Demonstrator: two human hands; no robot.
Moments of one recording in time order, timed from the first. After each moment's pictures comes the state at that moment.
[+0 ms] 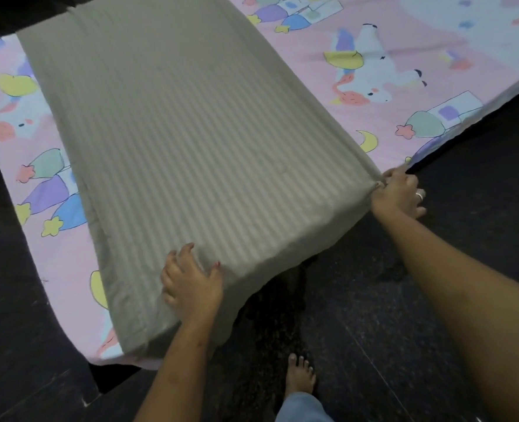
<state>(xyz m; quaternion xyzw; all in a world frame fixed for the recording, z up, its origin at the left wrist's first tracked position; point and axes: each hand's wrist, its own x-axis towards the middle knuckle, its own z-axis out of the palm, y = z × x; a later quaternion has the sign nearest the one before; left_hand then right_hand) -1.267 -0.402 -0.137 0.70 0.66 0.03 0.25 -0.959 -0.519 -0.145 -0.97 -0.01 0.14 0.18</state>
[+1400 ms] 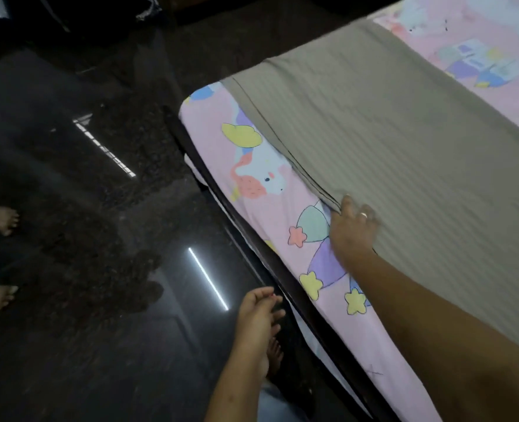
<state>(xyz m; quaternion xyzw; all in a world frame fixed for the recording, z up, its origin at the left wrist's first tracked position) -1.551 0.031 -0.107 0.36 0.60 0.05 0.72 -1.328 0.002 -0.179 -0.93 -0.30 0.13 -0.15</state>
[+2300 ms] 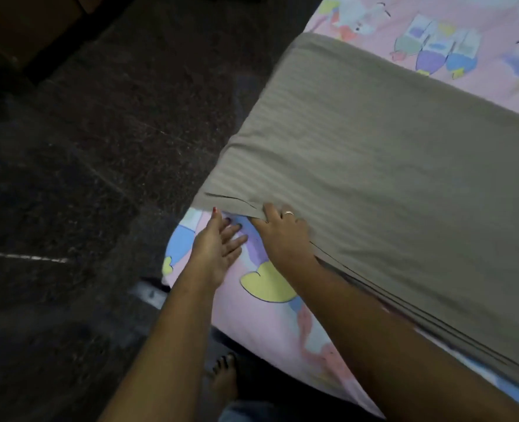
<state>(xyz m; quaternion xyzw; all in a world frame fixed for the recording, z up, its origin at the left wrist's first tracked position) -1.258 0.452 -0.134 0.44 0.46 -0.13 0.76 -1.220 0.335 -0.171 -0.95 -0.29 0.07 -0.04</state>
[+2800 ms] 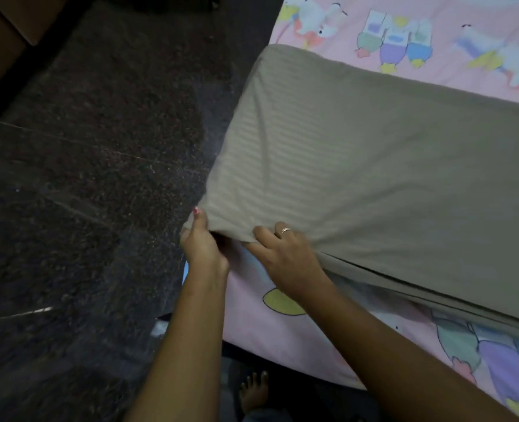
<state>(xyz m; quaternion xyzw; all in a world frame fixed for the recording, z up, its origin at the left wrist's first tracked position) -1.212 0.494 -0.129 0.39 0.48 0.09 0.78 -1.236 0.361 -0.151 -0.93 -0.32 -0.16 0.06</state>
